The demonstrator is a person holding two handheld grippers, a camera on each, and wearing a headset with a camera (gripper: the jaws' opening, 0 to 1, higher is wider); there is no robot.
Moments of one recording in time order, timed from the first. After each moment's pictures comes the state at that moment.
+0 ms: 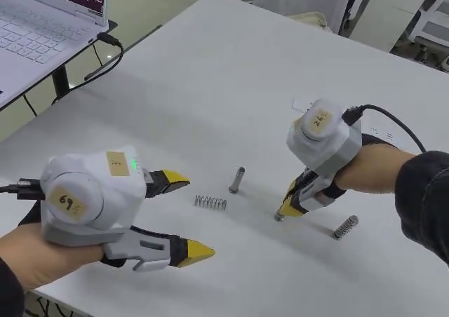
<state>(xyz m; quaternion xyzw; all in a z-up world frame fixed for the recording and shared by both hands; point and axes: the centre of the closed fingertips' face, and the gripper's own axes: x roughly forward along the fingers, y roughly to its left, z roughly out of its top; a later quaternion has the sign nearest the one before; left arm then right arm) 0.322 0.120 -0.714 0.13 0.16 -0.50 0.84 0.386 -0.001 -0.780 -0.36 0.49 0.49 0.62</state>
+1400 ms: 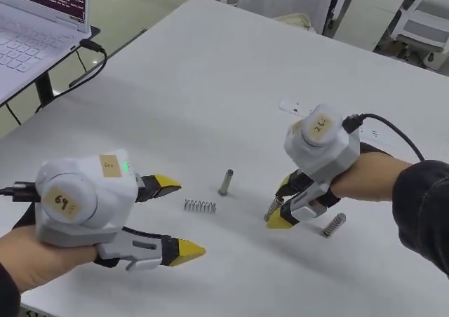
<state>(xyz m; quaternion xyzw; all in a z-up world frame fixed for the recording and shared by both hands) 0.330 0.117 -0.722 0.13 0.17 -0.50 0.84 0.382 0.001 -0.766 -0.33 0.46 0.49 0.66</state>
